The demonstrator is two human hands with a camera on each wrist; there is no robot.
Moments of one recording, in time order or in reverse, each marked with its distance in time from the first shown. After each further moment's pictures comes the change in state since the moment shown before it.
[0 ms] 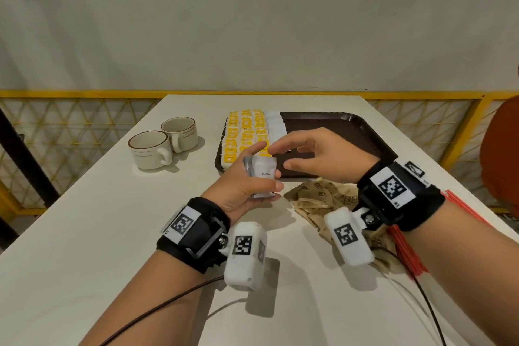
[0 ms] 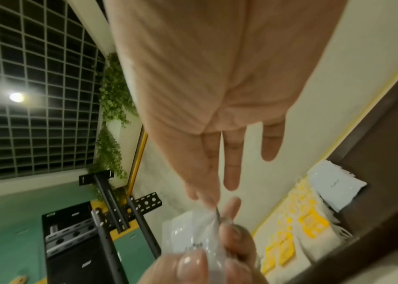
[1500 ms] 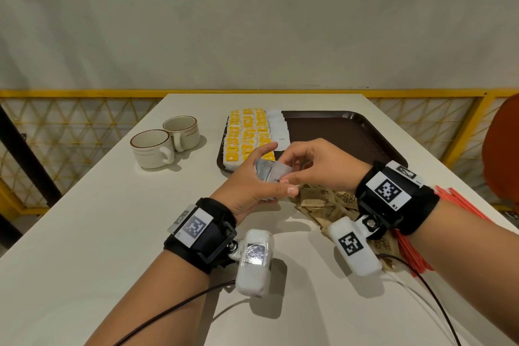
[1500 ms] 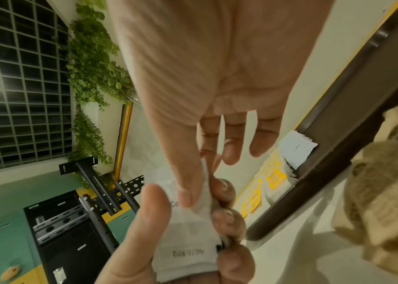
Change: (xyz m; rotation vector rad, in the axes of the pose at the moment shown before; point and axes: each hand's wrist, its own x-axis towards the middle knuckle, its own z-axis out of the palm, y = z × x) left_hand -0.004 -0.002 0.010 0.218 -0.014 0.037; right_hand -0.003 0.012 0.018 0.176 -0.029 0.056
